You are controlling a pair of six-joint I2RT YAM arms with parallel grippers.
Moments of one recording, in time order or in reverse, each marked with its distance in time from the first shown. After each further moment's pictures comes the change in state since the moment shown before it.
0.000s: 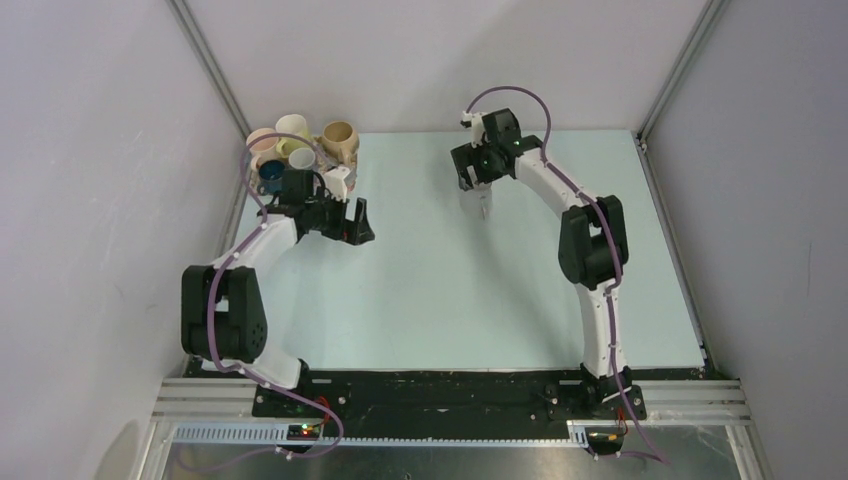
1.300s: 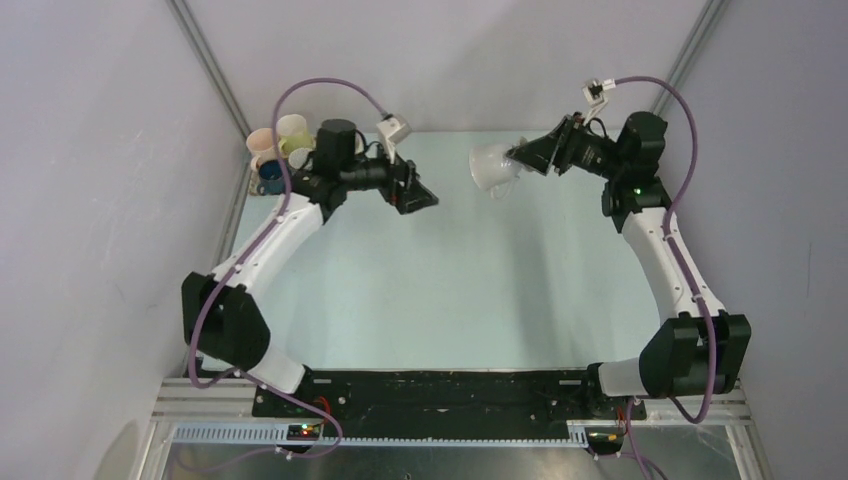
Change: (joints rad) left arm -0.280 -0.033 0.346 0.073 0.245 -0.116; right arm -0.309 -0.822 -0.632 0.608 -0.799 0.590
